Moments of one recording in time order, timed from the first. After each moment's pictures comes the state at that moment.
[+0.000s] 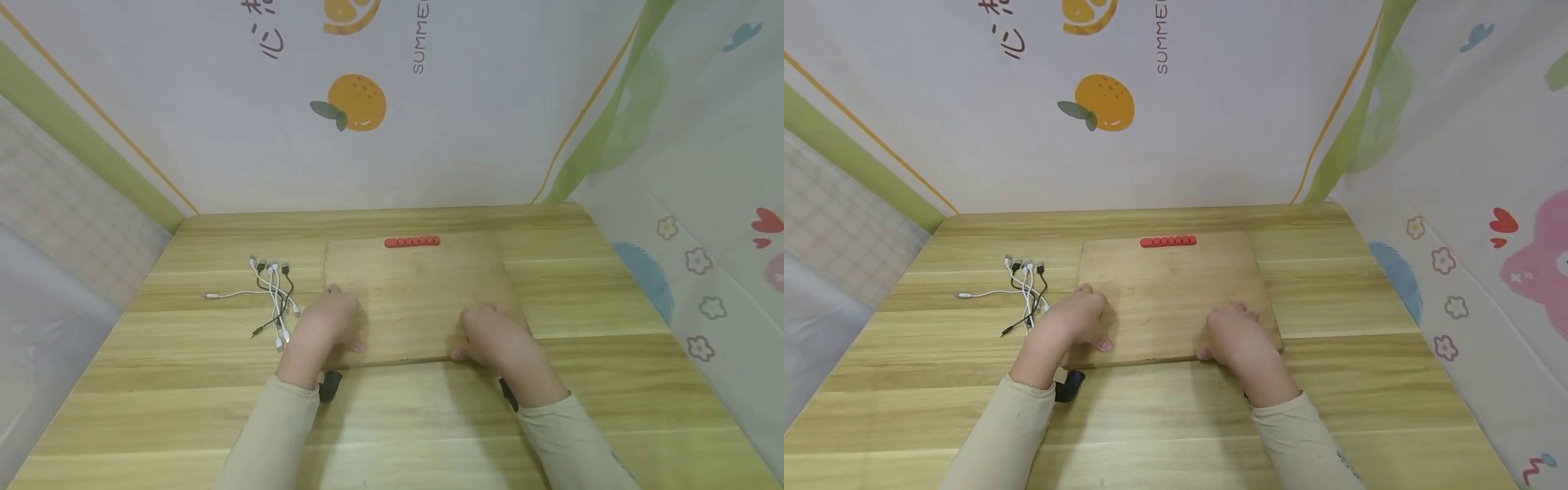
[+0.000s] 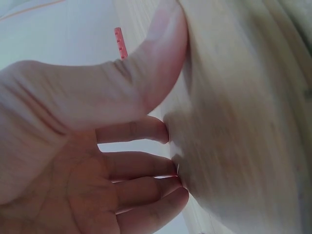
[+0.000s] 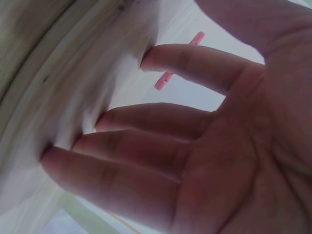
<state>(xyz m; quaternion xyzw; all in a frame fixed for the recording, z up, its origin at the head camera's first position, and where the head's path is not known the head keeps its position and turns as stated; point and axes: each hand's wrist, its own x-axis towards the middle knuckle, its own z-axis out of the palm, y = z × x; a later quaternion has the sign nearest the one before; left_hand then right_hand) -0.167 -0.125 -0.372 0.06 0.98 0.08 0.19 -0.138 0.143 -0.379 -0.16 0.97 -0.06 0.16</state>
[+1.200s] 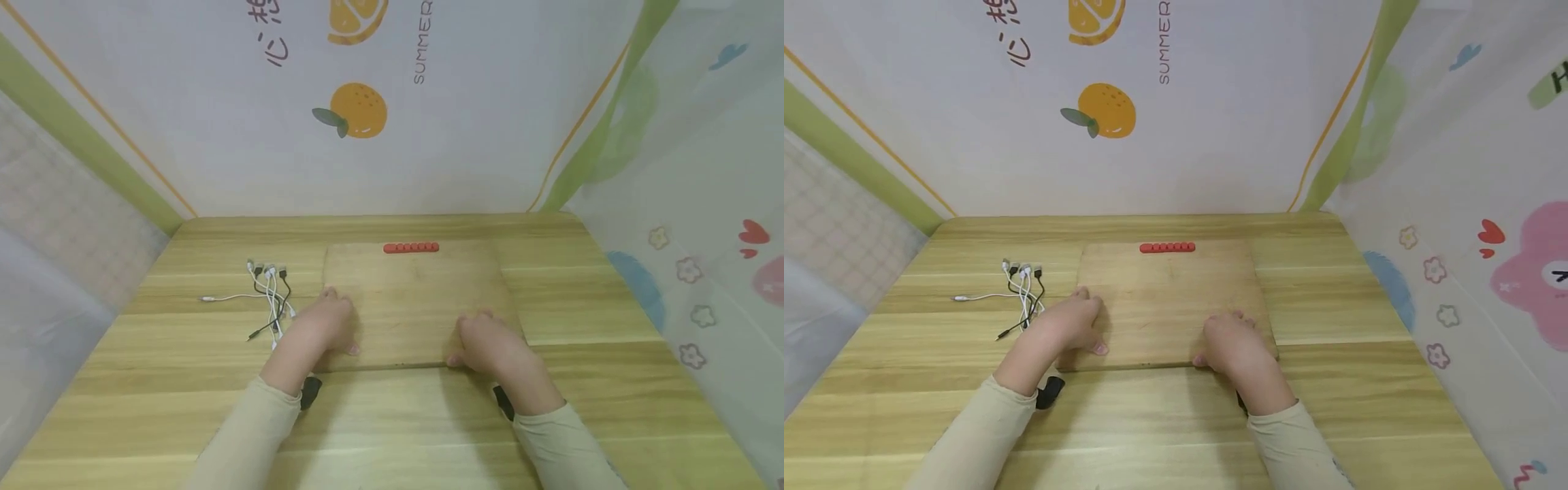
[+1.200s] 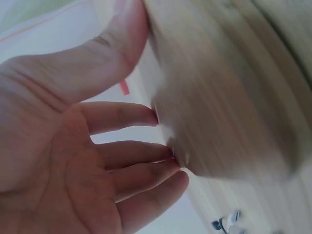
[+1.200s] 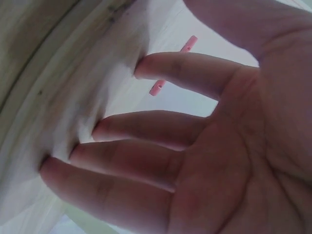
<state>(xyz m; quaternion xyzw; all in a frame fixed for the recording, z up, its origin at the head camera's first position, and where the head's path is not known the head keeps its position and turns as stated) -0.165 -0.135 -0.375 0.08 0.98 0.06 0.19 -0.132 0.140 -0.376 -0.15 0.97 -0.06 0.16</state>
